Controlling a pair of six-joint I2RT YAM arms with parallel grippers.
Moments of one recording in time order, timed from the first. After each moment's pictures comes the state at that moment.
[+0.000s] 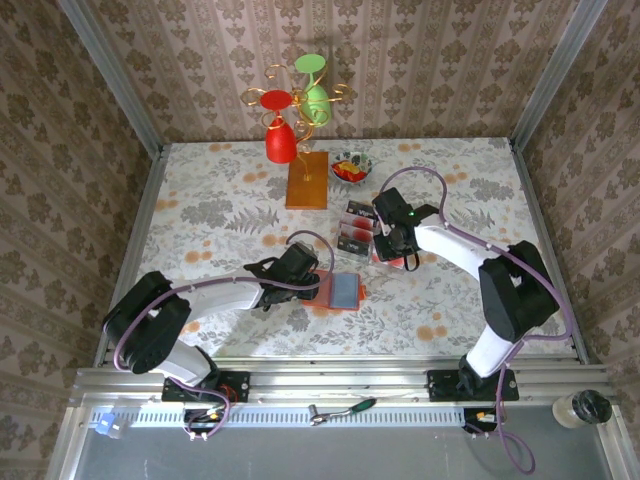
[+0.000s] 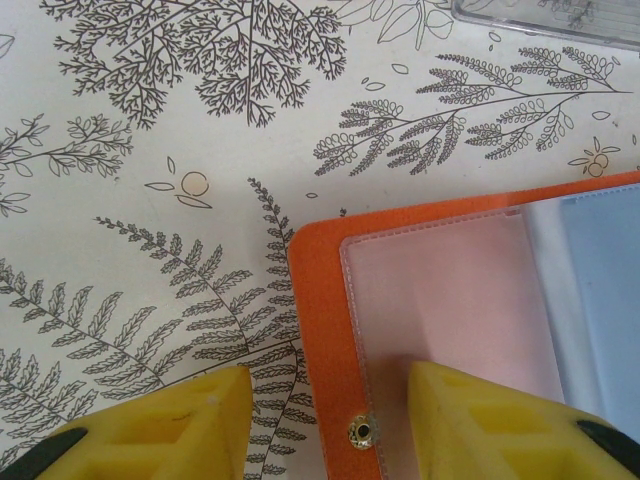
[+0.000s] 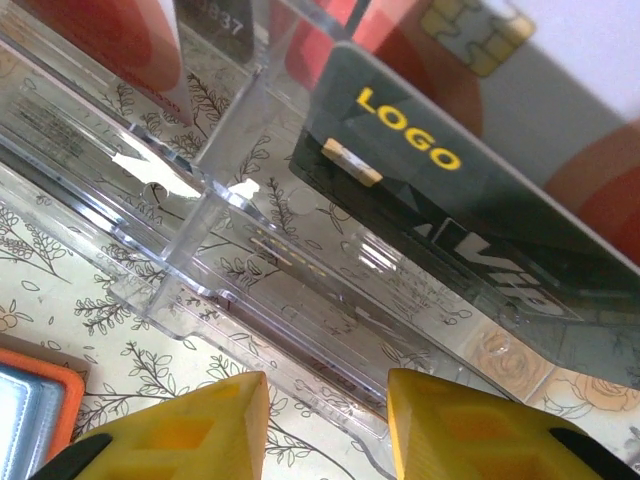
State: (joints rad) left arm -0.88 1.49 0.71 -0.24 -0.14 -0.56; right arm 0.46 1.68 1.14 -0.70 0.13 0.18
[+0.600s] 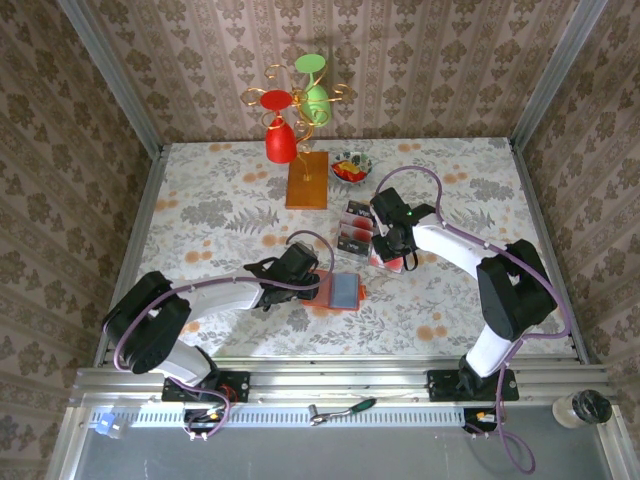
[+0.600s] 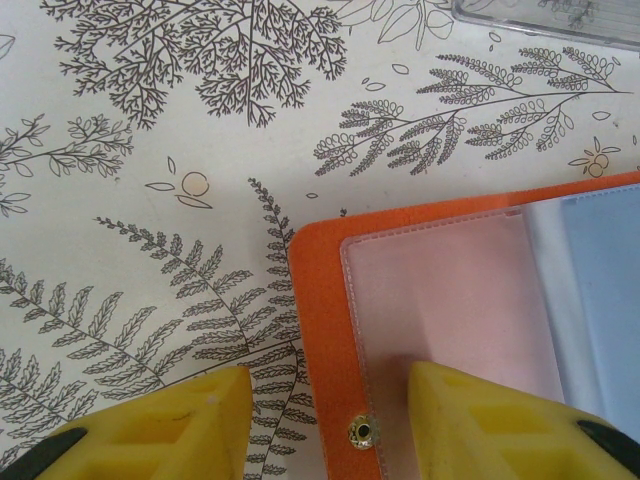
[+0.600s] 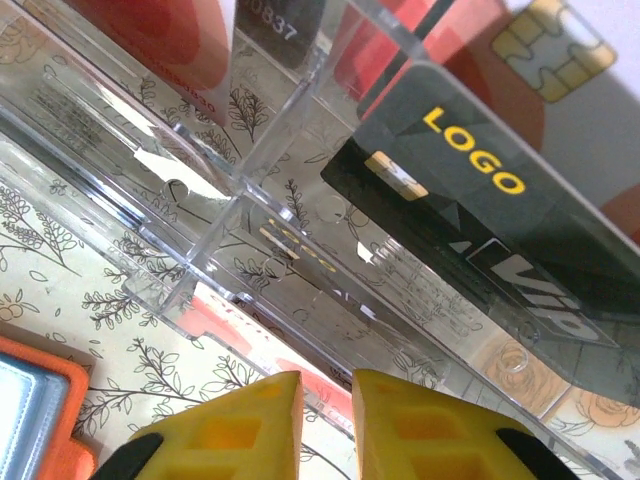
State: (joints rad) left arm -0.88 1.49 0.71 -0.24 -0.14 -0.56; right arm 0.47 1.69 1.14 -0.70 0.12 0.14
